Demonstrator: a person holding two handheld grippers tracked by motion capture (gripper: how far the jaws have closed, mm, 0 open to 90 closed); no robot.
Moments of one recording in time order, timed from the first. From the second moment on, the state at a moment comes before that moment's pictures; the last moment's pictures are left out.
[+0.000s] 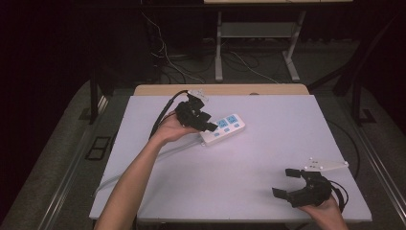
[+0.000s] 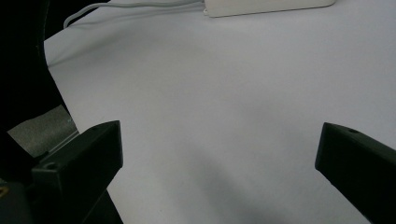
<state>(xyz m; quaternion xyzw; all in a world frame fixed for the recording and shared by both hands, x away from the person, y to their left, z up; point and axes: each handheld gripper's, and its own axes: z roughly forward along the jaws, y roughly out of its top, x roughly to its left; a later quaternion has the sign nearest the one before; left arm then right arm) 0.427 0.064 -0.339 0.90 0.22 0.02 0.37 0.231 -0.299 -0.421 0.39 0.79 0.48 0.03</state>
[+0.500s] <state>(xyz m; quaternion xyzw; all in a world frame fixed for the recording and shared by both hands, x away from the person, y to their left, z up) 0.440 0.052 -0.353 0.91 0.21 0.03 0.36 0.231 -0.298 -0.420 0.39 0.79 0.47 0.03</state>
